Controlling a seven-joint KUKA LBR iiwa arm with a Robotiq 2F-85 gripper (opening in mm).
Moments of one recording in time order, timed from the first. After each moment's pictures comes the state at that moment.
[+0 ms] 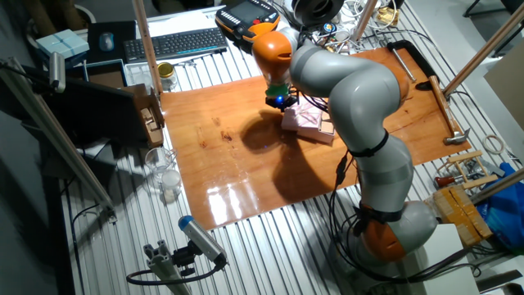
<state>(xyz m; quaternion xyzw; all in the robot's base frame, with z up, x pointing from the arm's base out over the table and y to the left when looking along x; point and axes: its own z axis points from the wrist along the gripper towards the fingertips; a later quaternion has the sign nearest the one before) 0.624 0.069 0.068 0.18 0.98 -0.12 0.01</state>
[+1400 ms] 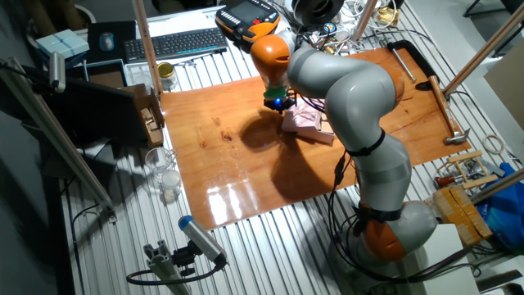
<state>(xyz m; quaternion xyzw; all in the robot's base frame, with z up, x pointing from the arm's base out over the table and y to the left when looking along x) 0.628 0.072 0.048 0.18 0.98 -0.12 0.01</state>
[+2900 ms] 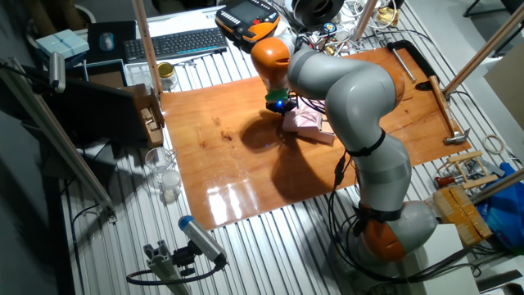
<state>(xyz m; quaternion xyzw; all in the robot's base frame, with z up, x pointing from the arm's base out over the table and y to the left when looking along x) 0.615 0.065 0.045 0.17 0.98 -0.13 0.00</state>
